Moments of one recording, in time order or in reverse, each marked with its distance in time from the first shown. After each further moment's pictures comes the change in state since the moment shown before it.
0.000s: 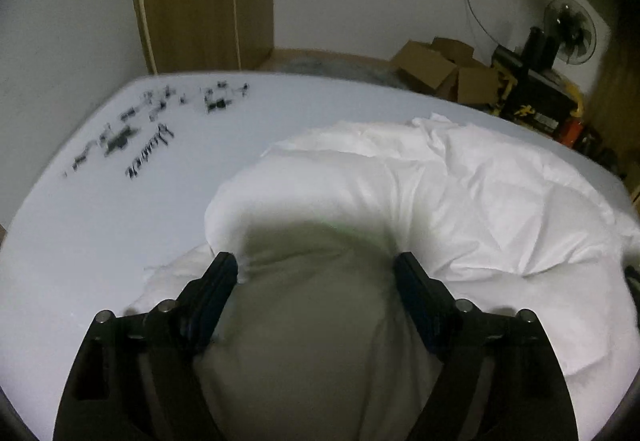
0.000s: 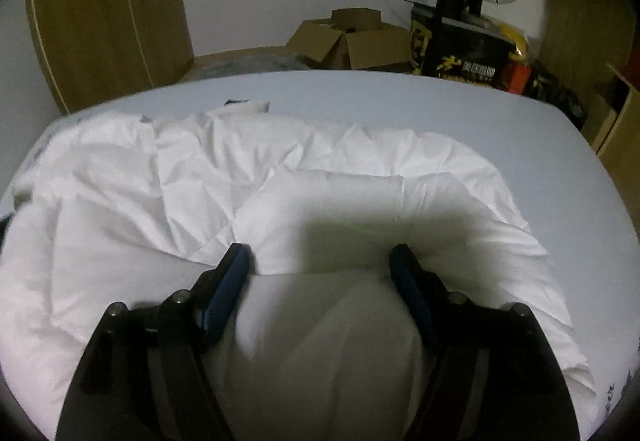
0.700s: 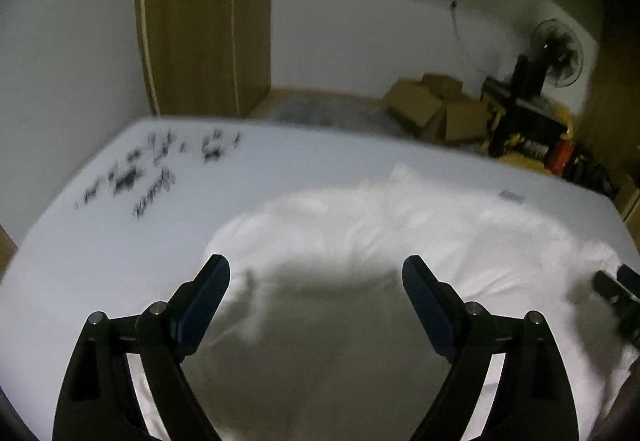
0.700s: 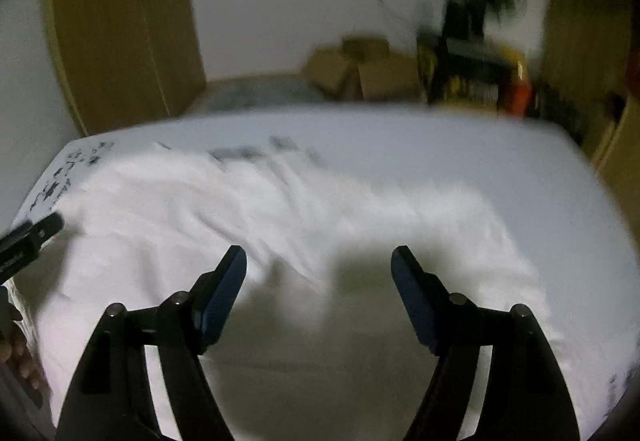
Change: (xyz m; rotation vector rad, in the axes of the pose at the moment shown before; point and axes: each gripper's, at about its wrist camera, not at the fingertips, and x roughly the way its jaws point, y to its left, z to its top) left arm -0.052 -0.024 0.013 -0.001 -0.145 -0.028; right arm -0.019 0.059 0.032 -0.024 -0.117 0.009
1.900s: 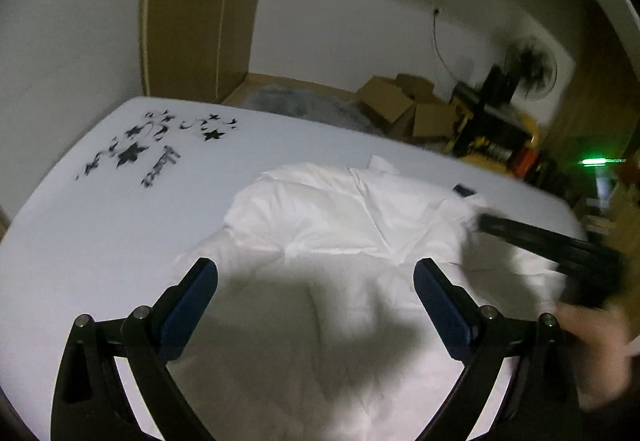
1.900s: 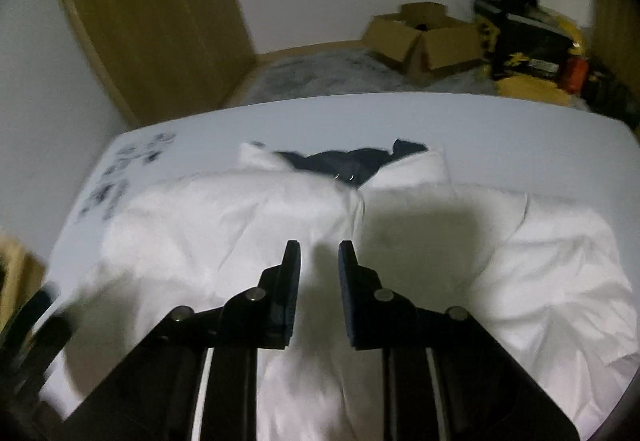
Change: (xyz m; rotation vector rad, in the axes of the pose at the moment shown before) left arm -0.068 0.058 -0.016 -0.091 0.063 -0.158; right arm 0.050 0.068 0.032 0.085 0.175 0.193
